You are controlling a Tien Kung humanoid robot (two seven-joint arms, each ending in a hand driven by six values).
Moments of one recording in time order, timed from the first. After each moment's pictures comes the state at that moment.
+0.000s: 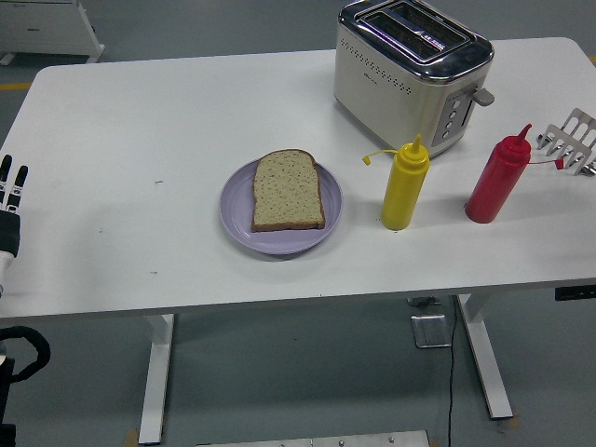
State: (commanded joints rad) left arm -0.04 0.13 -1.66 -1.41 0.37 0.04 -0.16; right arm 0.15 -0.37 1.74 1.51 -0.16 0.01 0.07
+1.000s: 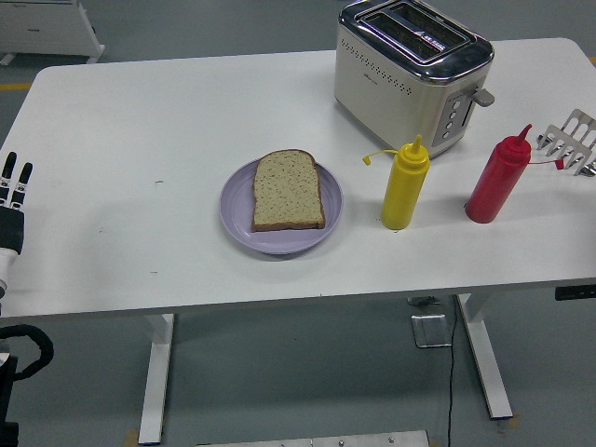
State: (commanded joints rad) left arm -0.05 0.13 -1.65 -1.42 0.37 0.03 -0.16; right arm -0.01 -0.22 1.84 1.48 -0.18 0.02 0.09
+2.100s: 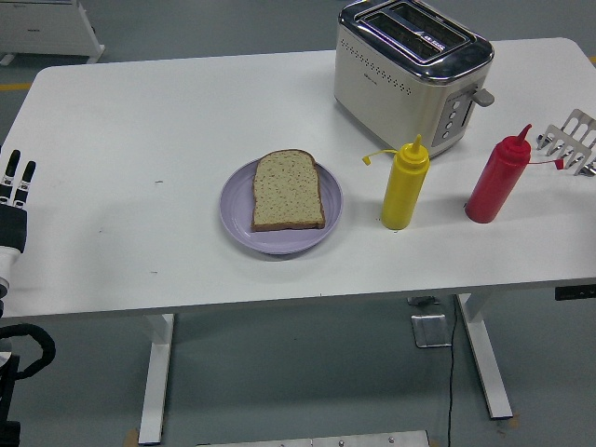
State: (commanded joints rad) left arm -0.05 0.13 -1.65 -1.42 0.37 0.03 -0.16; right arm -0.01 -0.22 1.85 1.48 -0.16 0.02 0.08
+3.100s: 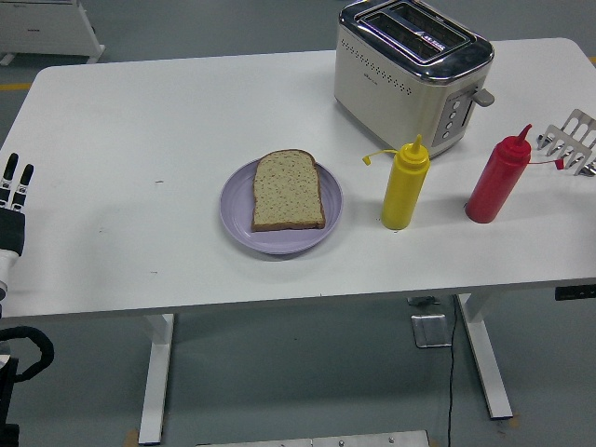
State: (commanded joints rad) left arm -0.05 0.13 -1.66 -1.42 0.38 0.03 -0.16; right arm -0.01 -0.23 1.84 1.47 -0.15 0.02 0.07
